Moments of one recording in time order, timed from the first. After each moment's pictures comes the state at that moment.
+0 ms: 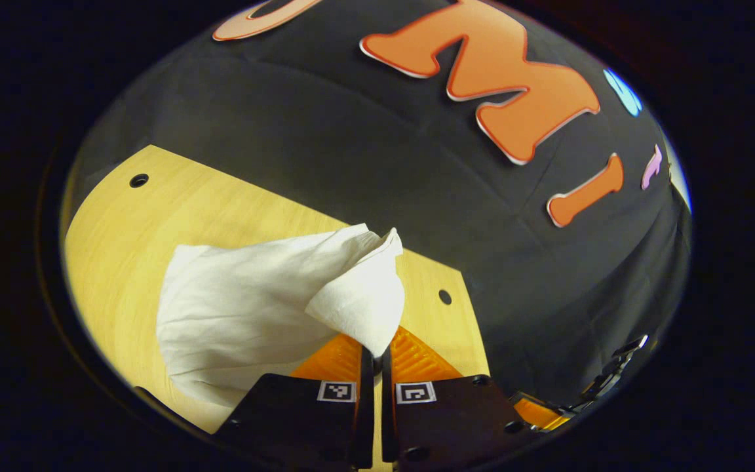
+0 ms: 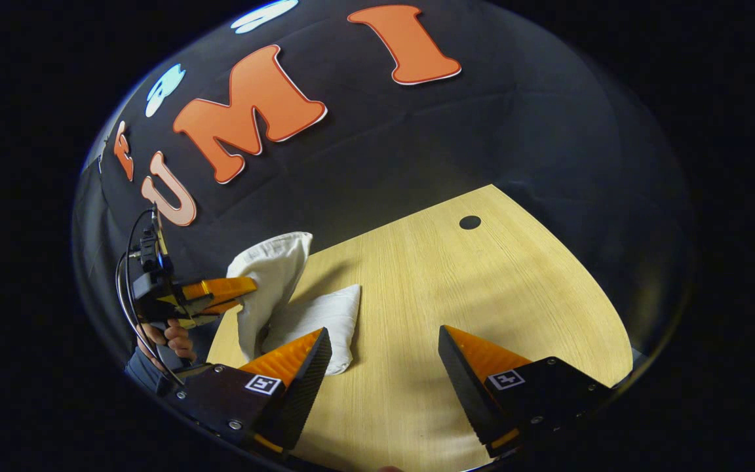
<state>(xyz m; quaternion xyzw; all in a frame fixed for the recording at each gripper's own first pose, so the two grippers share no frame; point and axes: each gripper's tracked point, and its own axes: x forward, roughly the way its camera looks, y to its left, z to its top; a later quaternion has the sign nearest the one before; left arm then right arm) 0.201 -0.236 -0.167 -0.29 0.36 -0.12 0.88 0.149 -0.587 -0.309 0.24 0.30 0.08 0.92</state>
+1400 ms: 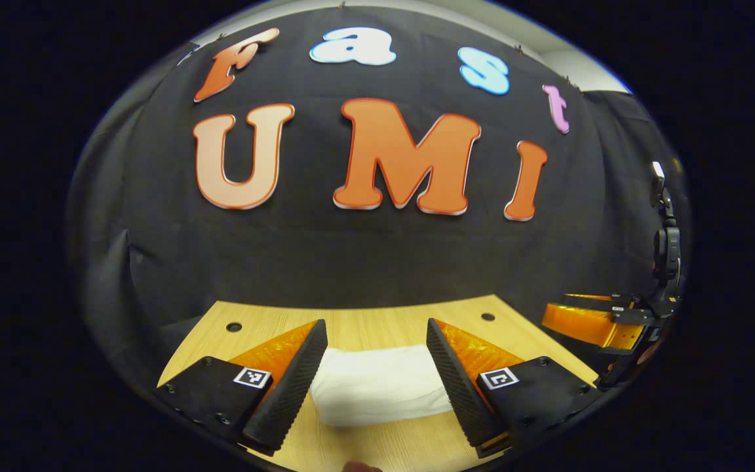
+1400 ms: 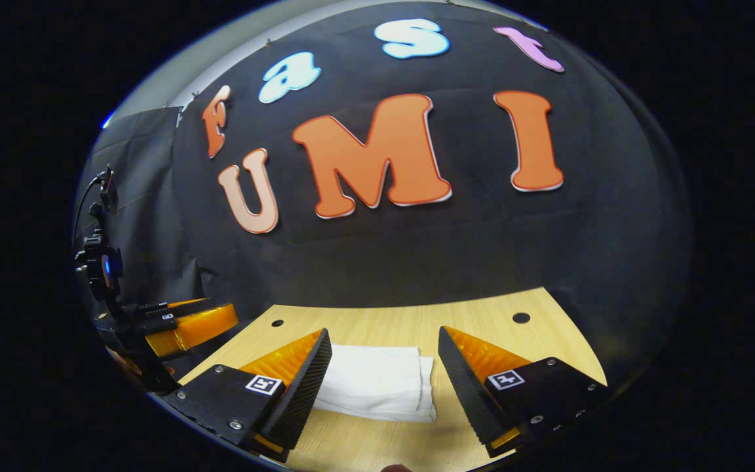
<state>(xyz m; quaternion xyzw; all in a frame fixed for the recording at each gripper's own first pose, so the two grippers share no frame) 0.066 -0.111 -0.013 -0.06 0.09 -0.06 0.99 0.135 -0.472 -0.155 0.11 0.09 0.15 0.98</state>
